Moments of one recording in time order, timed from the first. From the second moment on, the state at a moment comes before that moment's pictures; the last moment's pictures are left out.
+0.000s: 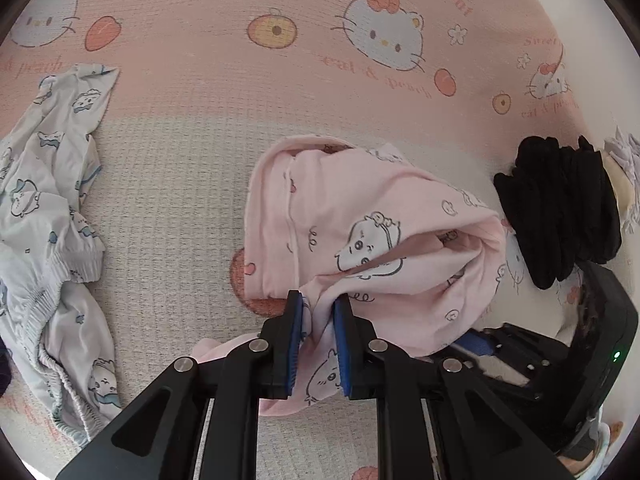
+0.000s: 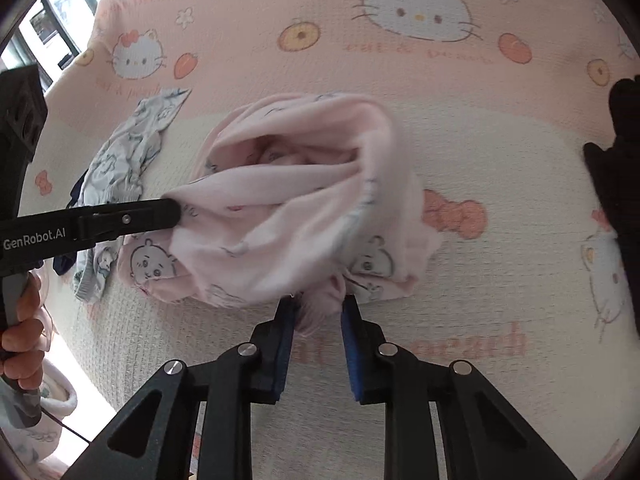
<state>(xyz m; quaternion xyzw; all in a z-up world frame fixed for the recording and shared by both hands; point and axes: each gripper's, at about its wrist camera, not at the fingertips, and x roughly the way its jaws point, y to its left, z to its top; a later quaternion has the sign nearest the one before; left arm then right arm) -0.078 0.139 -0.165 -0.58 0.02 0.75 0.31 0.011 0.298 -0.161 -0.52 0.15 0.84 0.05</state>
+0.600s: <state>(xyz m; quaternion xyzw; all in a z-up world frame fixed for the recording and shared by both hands) -0.107 0.138 -0.148 -0.56 0.03 0.78 0.29 0.028 0.357 -0.166 -0.53 0.29 0.80 0.05</state>
